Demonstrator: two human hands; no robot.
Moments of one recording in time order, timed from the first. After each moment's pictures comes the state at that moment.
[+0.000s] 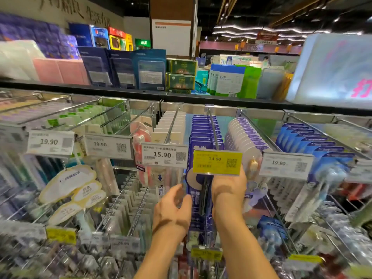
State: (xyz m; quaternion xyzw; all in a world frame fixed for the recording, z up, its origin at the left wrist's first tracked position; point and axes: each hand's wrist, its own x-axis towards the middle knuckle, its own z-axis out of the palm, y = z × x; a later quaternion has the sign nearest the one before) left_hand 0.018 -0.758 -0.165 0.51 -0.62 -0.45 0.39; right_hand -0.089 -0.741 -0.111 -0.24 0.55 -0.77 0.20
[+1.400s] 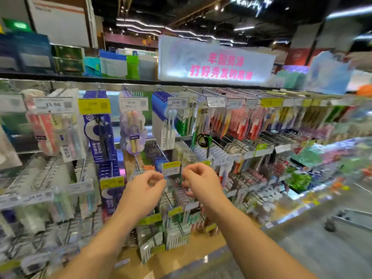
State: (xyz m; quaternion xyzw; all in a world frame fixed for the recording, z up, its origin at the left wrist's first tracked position) left_hand 0.021 -0.495 -0.148 0.31 -0.81 -0.43 0.25; right_hand -0.093 -0.372 -0.126 -0.24 0.76 -0.58 0.18
